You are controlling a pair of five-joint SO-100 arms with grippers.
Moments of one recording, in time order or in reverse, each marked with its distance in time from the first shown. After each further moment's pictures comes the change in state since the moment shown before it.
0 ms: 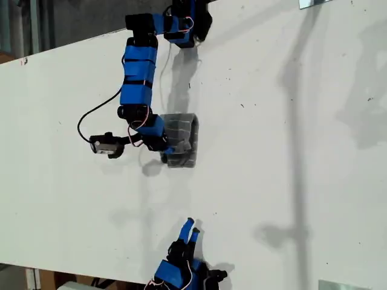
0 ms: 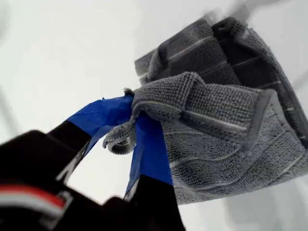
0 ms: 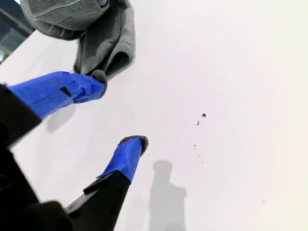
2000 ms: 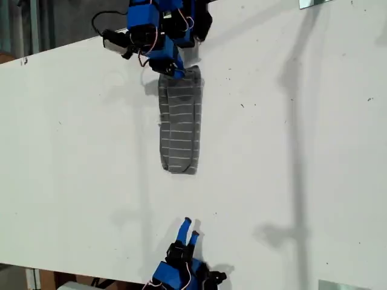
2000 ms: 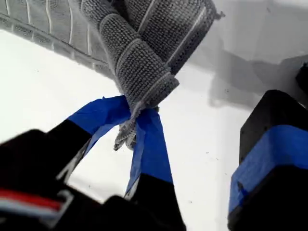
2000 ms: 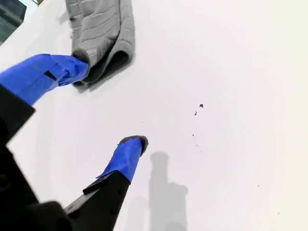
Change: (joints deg) arm 0 -0.1 -6.4 -4.7 1.5 0.0; arm 1 -3.0 73.0 77.4 17.8 47.9
